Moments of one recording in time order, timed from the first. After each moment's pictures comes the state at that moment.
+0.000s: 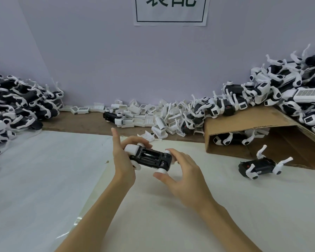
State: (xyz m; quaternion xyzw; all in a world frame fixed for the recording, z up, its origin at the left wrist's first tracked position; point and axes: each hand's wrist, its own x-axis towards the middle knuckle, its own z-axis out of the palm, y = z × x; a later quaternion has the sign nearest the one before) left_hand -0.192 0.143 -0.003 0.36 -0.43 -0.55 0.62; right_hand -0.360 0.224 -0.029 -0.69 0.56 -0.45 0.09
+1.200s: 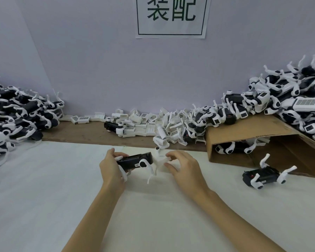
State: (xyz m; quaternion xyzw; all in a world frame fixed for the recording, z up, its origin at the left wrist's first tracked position) left_hand -0.157 0.108 -0.007 0.50 -0.17 -0.59 0.61; right_hand -0.372 0.158 -0.035 -0.70 0.57 -0.44 0.01
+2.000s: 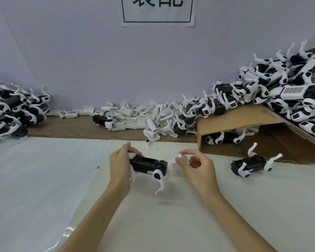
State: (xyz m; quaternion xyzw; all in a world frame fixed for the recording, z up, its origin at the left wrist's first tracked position) left_hand -0.201 0.142 -0.008 0.49 -0.42 -0.53 0.55; right_hand -0.406 0.205 -0.039 -0.44 0.60 -0.61 0.26
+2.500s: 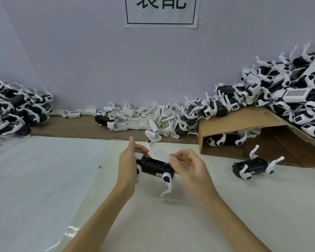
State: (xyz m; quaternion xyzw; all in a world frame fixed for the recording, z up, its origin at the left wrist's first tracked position) left_hand -0.210 0.150 -0.007 0.46 -0.47 -0.53 0.54; right_hand -0.381 0.218 -0.020 -0.47 0.48 -0.62 0.40
